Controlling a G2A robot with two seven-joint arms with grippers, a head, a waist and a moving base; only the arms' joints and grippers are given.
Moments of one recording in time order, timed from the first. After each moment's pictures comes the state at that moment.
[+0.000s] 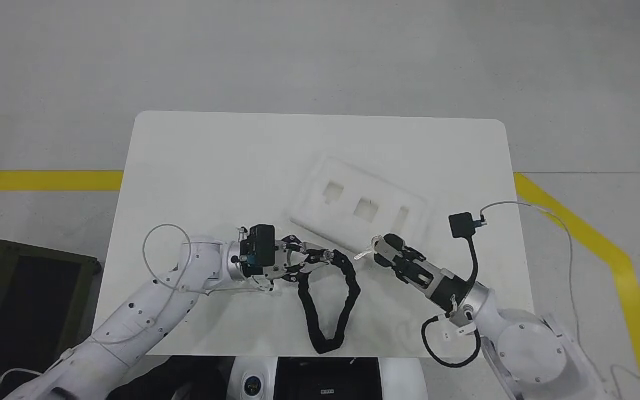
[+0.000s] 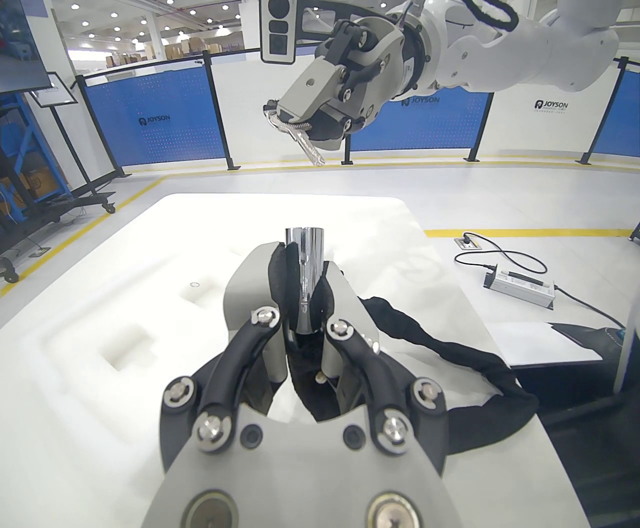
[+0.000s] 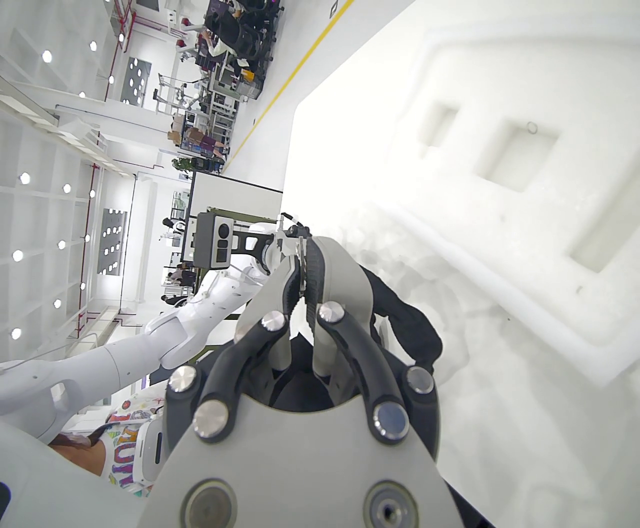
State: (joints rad) left arm 1.04 -0.93 -0.80 -1.44 1.53 -0.81 0.78; right arm -1.70 -1.00 1.40 -2.24 -0.08 0.02 0.51
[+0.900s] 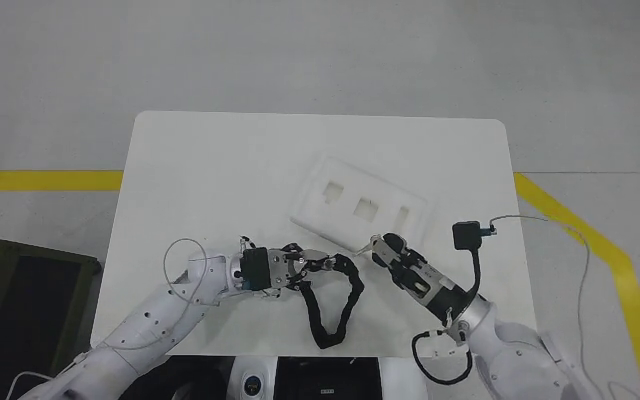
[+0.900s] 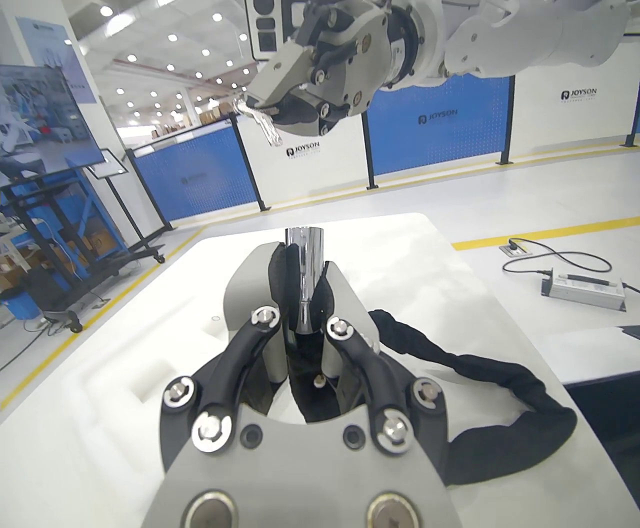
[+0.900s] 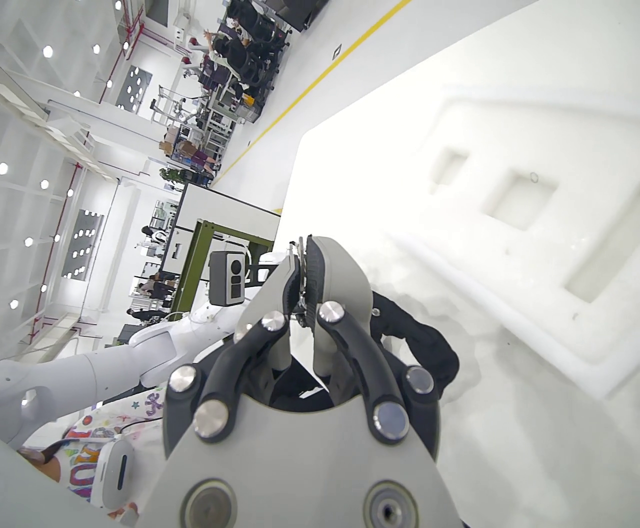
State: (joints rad) left arm 1.06 -0.97 -0.74 -1.35 1.69 -0.53 1.09; right arm -1.77 -1.01 1.35 -2.35 -0.29 0.03 0.37
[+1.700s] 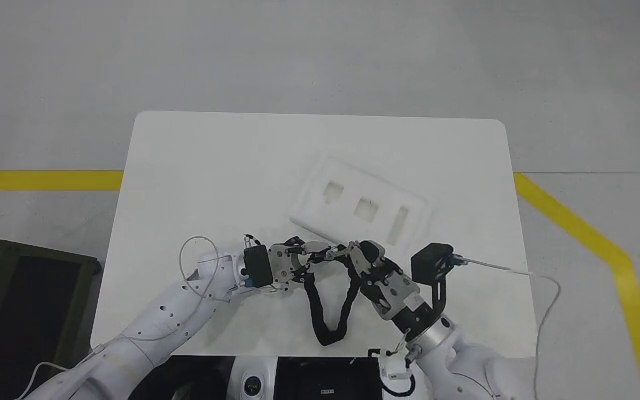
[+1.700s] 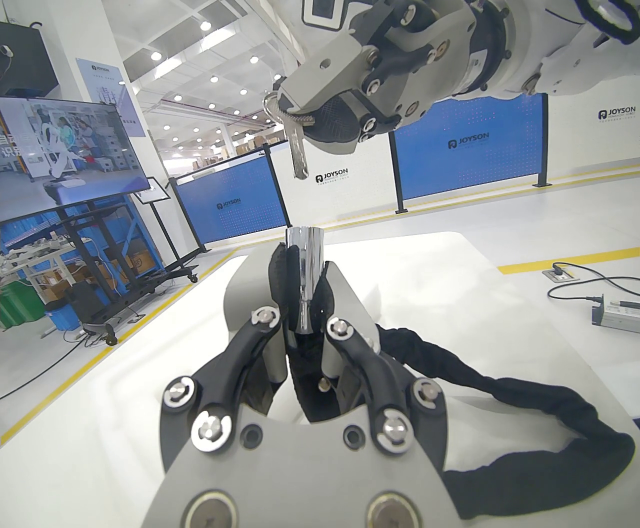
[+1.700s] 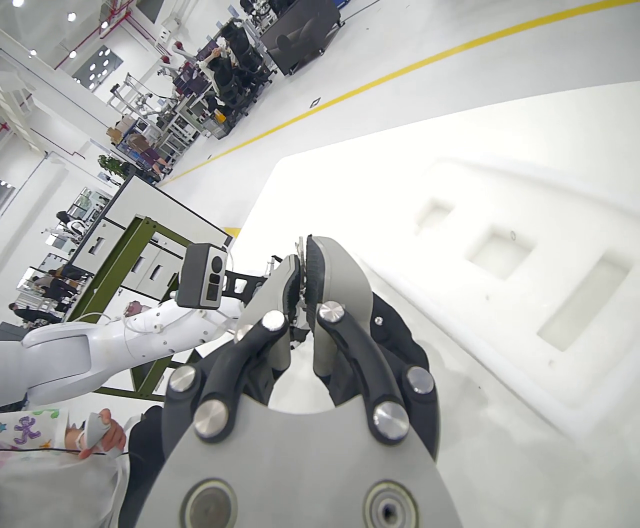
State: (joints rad) left arm 1.01 -1.03 -0.69 -1.25 1.66 -0.42 1.15; right arm -1.75 -1.05 1.07 -2.35 -0.81 0.12 0.13
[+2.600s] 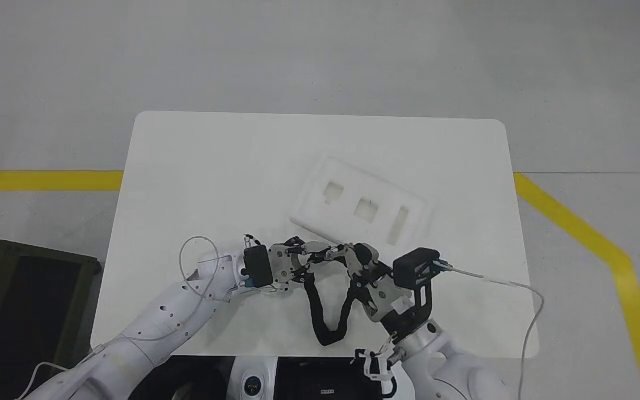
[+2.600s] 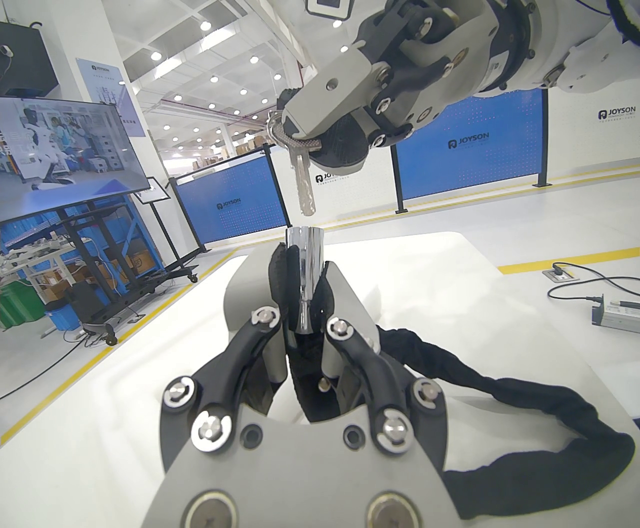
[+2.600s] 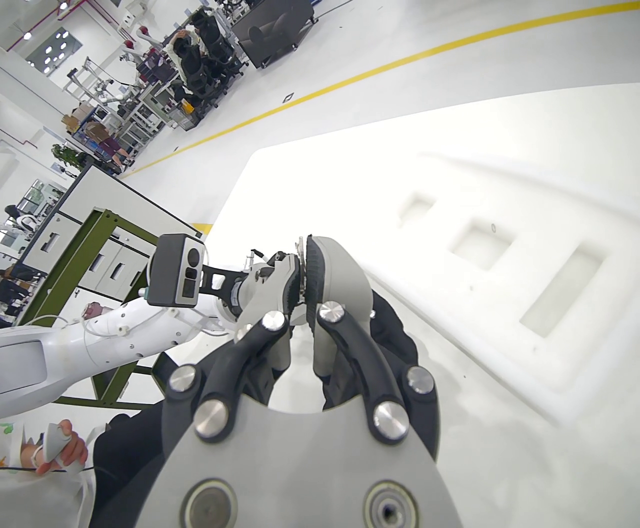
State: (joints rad) left arm 1.01 -1.03 -0.69 -1.25 1.66 -0.42 1.15; right arm -1.74 -1.08 1.00 -2.35 -0.95 0.25 0.16
